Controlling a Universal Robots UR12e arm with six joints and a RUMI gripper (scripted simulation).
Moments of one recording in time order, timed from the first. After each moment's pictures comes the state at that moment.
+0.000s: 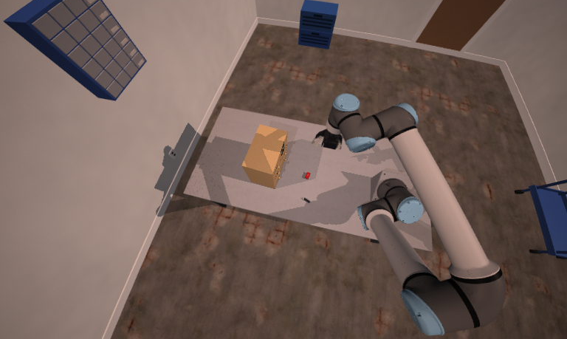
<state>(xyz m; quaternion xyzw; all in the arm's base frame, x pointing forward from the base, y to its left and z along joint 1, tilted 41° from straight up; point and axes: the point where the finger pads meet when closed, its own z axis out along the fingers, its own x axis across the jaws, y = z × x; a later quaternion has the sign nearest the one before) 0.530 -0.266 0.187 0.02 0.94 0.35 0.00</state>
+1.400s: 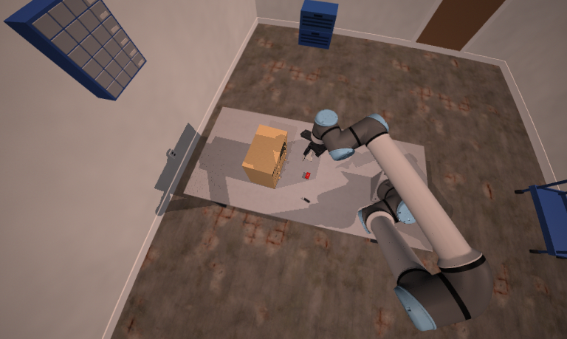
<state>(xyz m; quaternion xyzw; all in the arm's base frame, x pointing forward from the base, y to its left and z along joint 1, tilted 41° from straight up) 0.597 -0.196 0.123 -0.42 0.84 0.31 0.16</state>
